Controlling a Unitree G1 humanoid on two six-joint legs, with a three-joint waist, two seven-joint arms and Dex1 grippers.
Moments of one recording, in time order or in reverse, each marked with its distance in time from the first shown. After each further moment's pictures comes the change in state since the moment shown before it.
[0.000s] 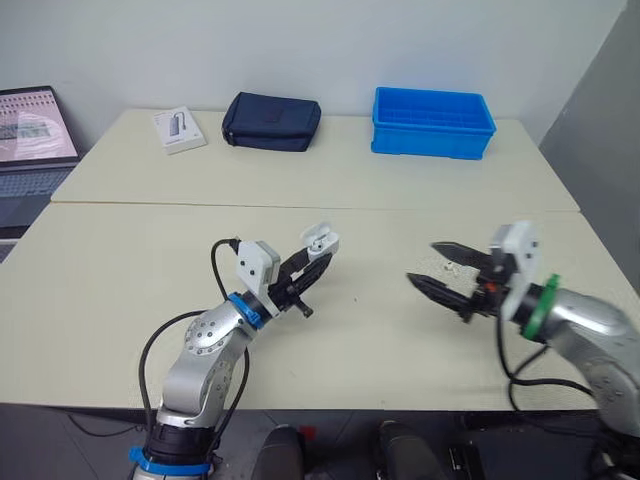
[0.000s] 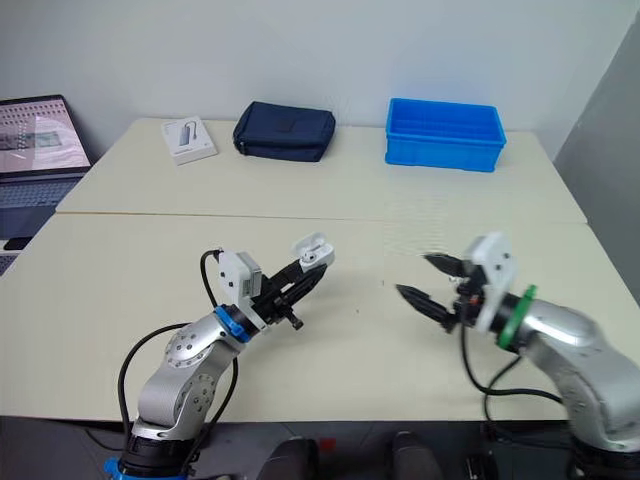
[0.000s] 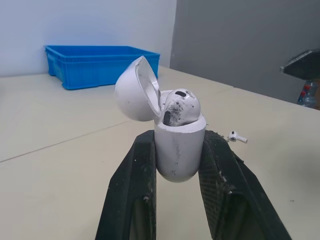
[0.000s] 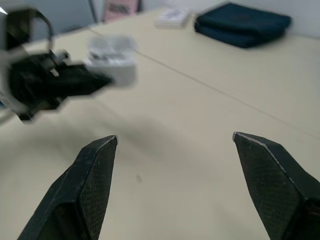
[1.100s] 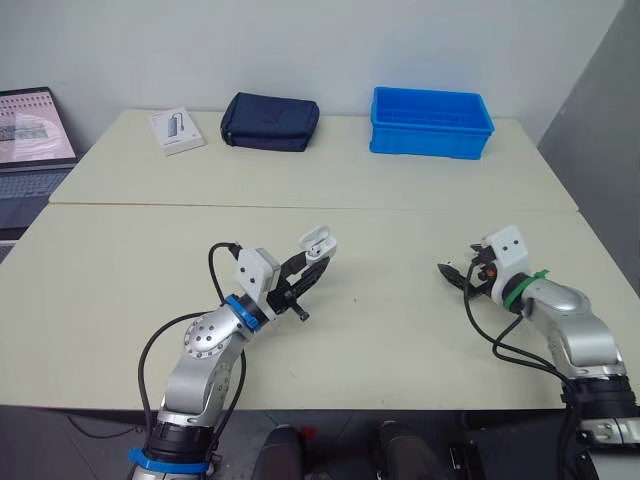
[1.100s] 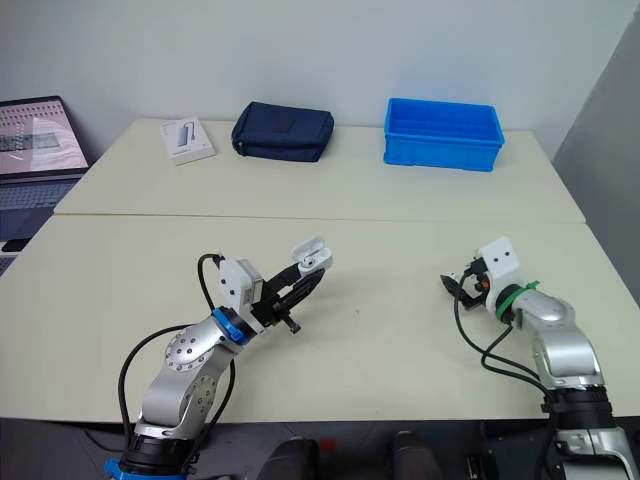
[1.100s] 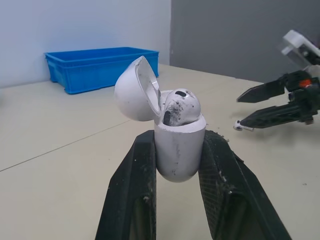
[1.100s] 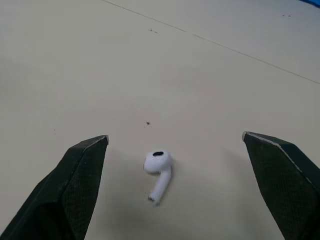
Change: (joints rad) left arm 0.011 0.010 -0.009 0.077 0.049 -0.132 -0.042; right arm -0.310 0.179 0.252 0.744 -0.445 -0.333 -0.122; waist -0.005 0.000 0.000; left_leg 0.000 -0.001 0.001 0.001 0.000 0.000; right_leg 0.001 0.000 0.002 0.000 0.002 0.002
